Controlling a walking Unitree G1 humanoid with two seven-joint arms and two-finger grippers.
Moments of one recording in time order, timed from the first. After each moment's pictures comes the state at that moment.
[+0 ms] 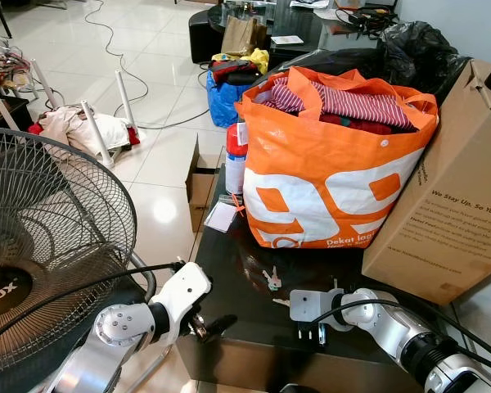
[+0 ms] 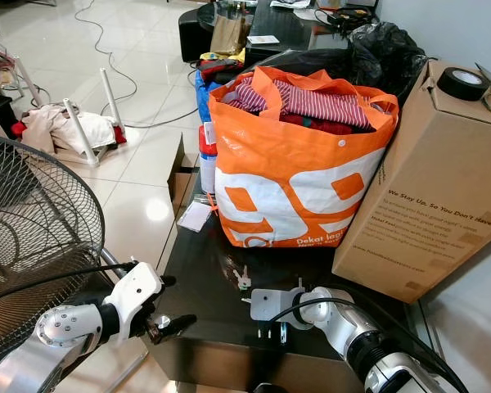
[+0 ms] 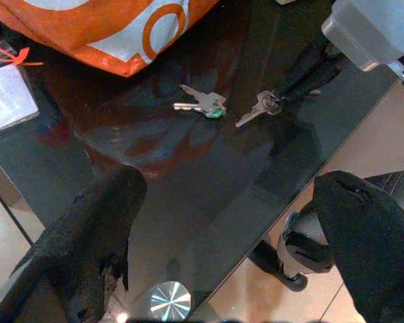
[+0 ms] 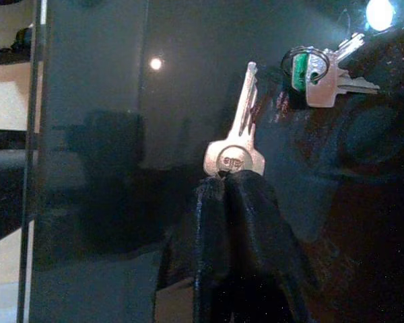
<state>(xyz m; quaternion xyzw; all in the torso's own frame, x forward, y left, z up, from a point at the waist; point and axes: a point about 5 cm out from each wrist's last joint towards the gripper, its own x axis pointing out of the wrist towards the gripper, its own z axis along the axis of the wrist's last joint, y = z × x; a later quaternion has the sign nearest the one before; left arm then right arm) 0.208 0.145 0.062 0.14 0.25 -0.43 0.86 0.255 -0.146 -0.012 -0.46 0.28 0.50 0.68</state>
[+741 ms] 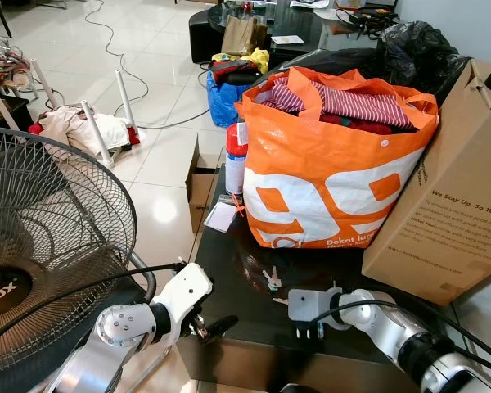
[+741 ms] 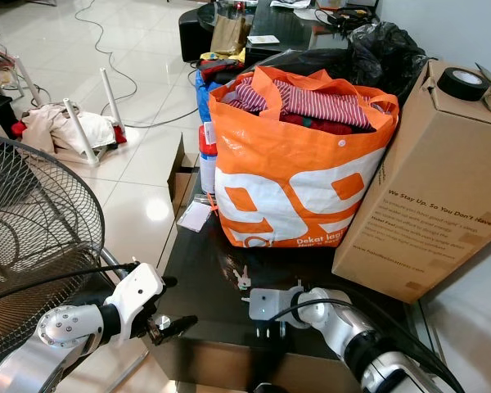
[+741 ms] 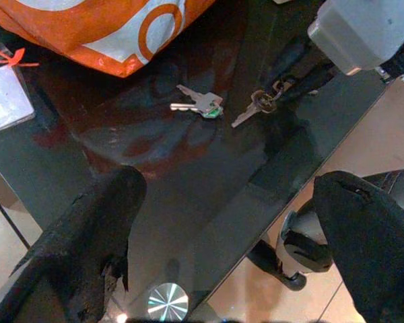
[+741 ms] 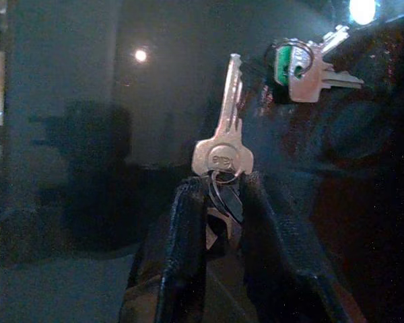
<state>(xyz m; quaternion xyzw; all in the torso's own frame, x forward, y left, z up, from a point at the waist) 0.208 0.144 0.062 0.15 0.25 -0.43 0.85 0.258 -0.144 -0.015 -0.48 0.27 0.48 0.68</state>
